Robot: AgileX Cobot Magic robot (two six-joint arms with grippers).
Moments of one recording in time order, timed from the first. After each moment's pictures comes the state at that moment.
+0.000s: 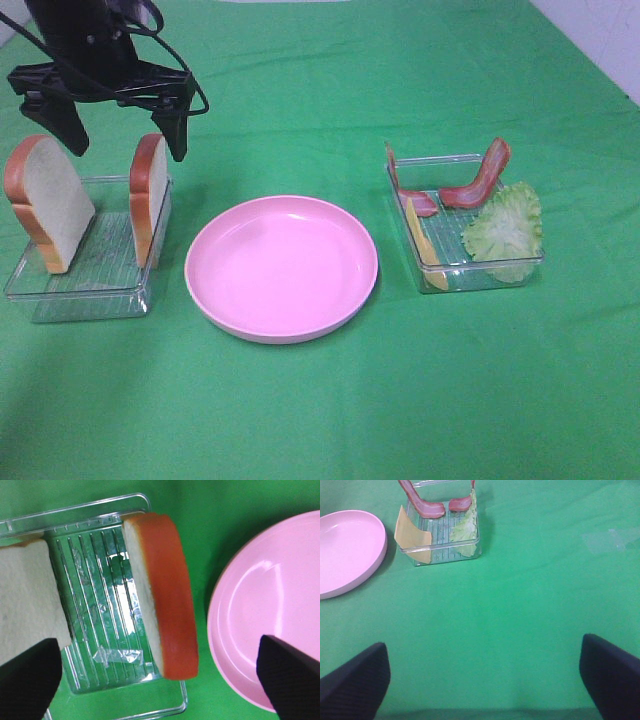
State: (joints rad) left arm -0.29 2.10 -1.85 -0.01 1.22 -0.21; right arm 0.02 0.00 -0.45 0.05 1.10 0.01
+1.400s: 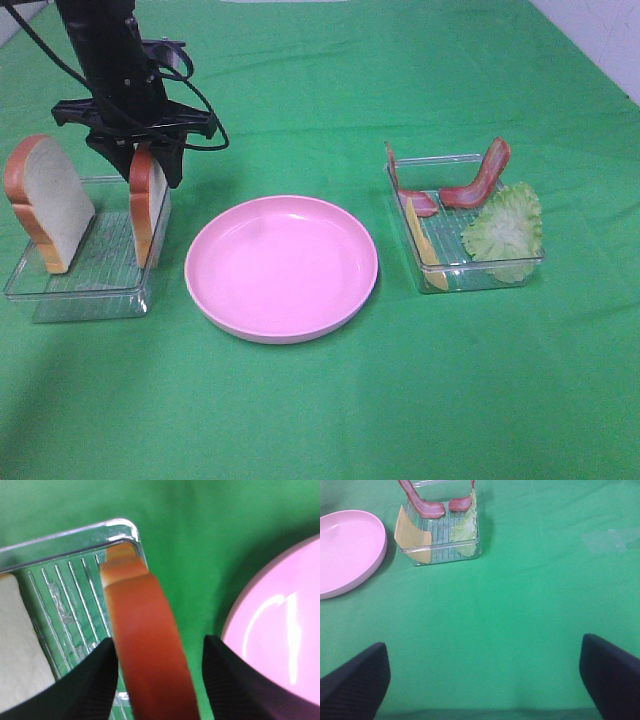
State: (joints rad) left arm -0.29 2.28 -1.97 -0.02 1.22 -0.15; right arm 0.02 0.00 -0.45 0.05 1.10 0.01
